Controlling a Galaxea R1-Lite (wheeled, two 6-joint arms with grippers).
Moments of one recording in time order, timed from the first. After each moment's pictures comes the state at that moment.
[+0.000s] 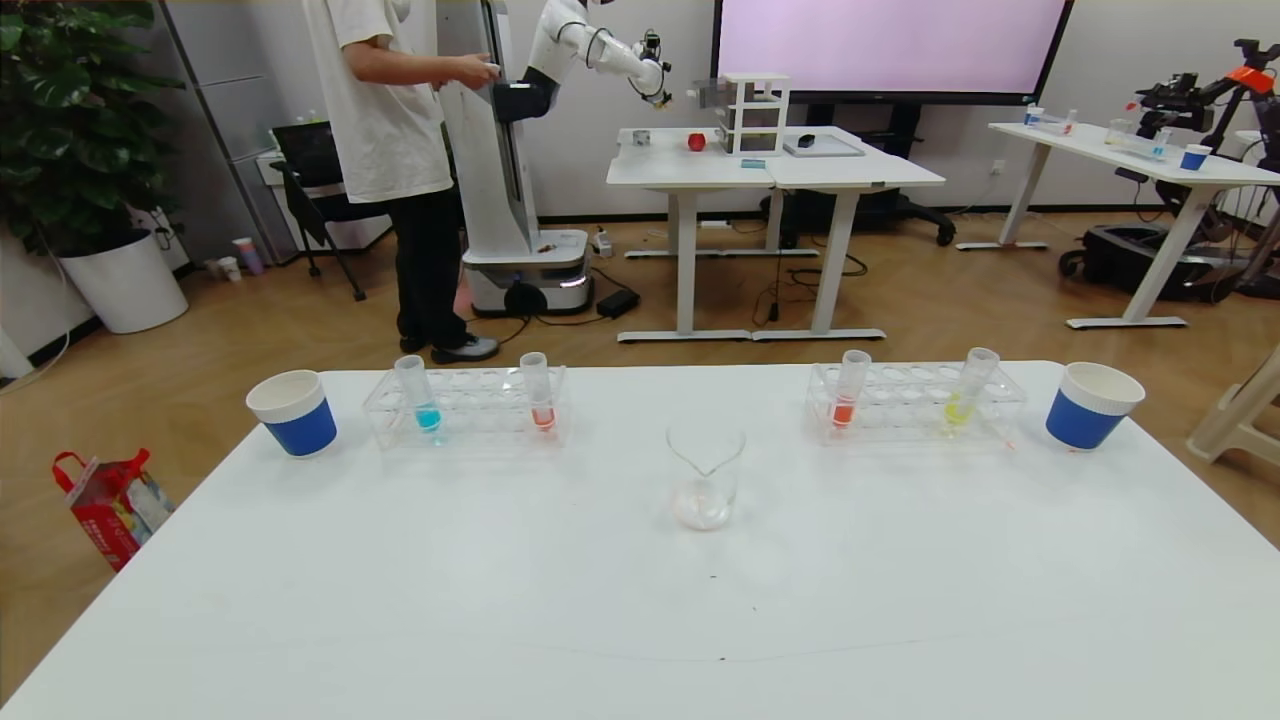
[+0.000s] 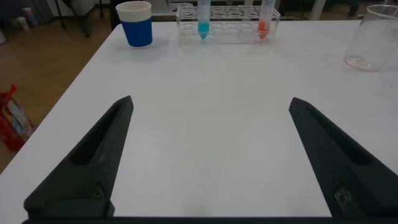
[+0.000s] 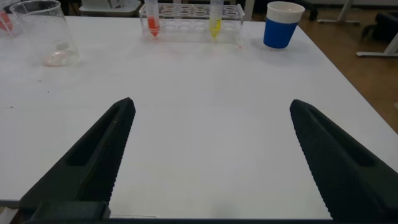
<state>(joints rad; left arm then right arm) 0.00 0.00 0.00 0.00 0.00 0.00 0.01 0.00 0.00 0.00 0.00 0.01</state>
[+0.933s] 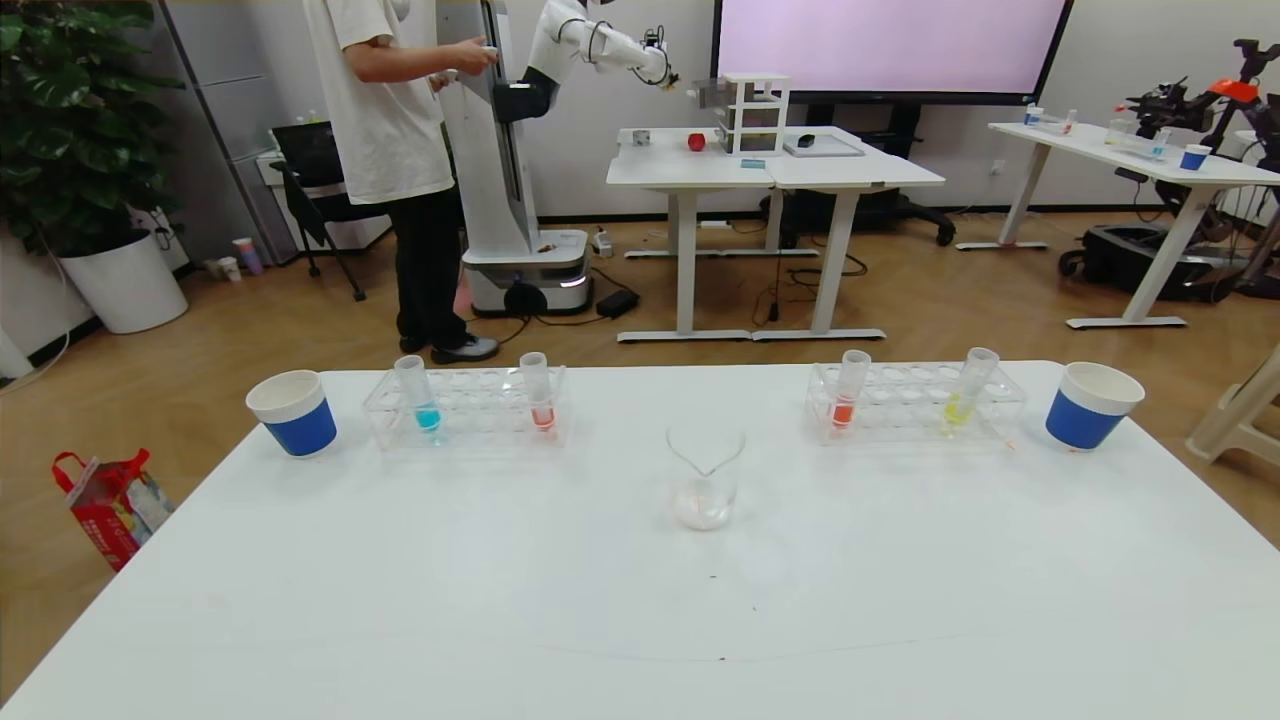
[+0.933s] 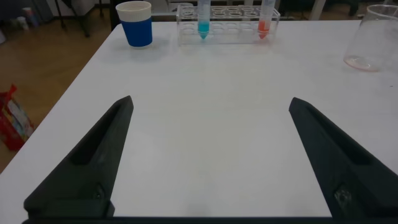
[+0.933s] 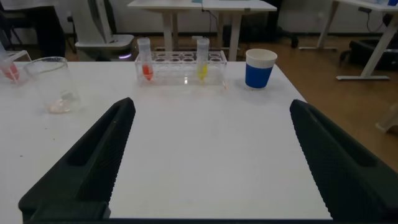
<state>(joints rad) 0.00 0.00 0.00 0.00 0.00 0.00 0.01 0.08 -0.18 0.00 -0.05 0.02</state>
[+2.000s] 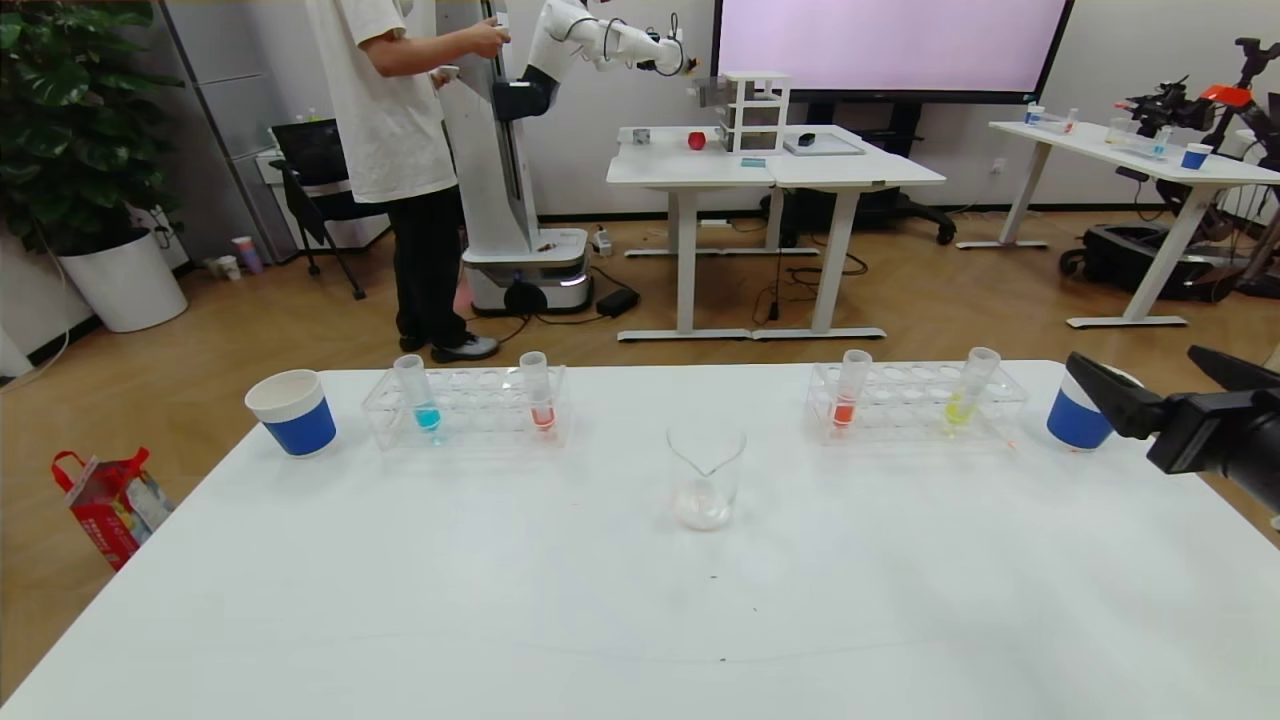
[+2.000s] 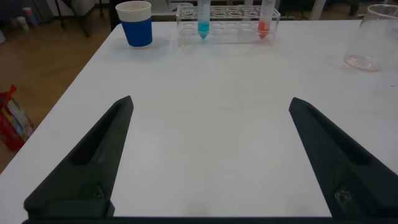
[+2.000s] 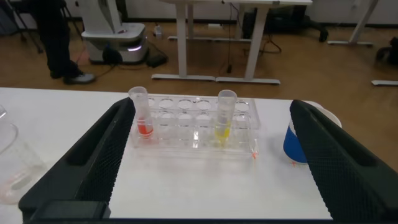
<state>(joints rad) 0.00 0.00 0.00 0.00 0.00 0.00 -0.01 1.40 -0.34 -1.10 0.04 0.02</state>
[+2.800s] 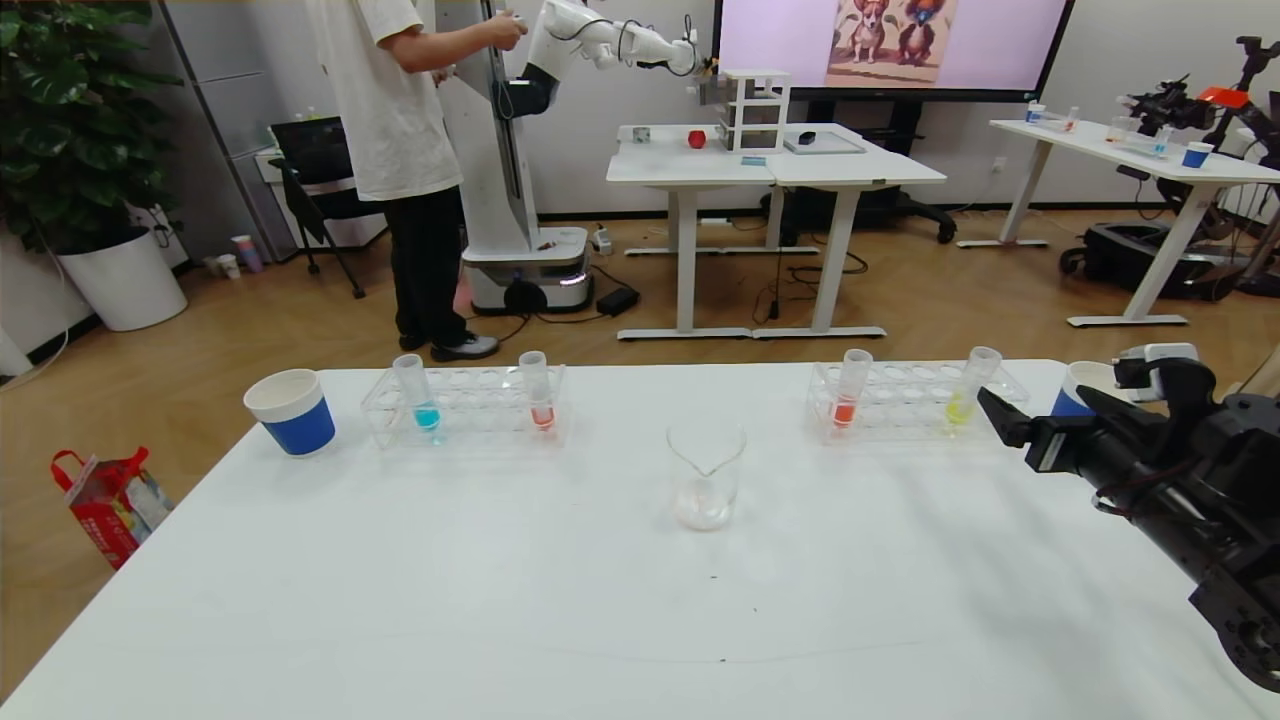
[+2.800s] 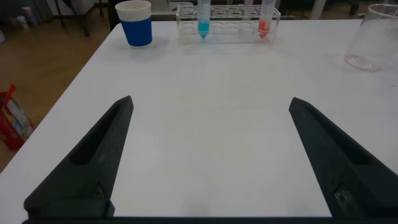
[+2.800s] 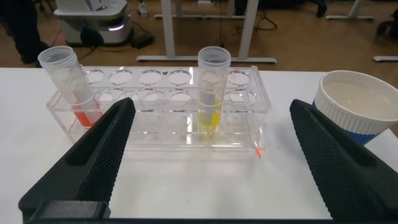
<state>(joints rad) 0.00 0.00 0.00 0.00 0.00 0.00 -0.08 2.00 -0.41 -1.56 0.06 0.02</state>
